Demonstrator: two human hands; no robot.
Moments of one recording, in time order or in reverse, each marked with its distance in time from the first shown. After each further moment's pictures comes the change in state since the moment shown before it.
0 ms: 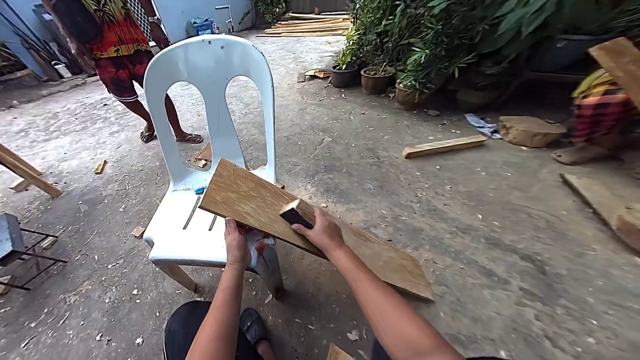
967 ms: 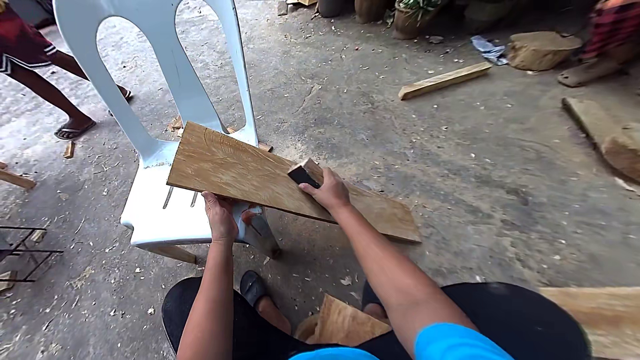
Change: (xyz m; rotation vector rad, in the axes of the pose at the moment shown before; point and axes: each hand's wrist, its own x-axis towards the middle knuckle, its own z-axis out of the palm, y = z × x) left_hand 0.009 -0.005 -0.002 0.082 -0.023 0.047; right_hand 0.024 0.062 0.011 0.031 0.134 0.172
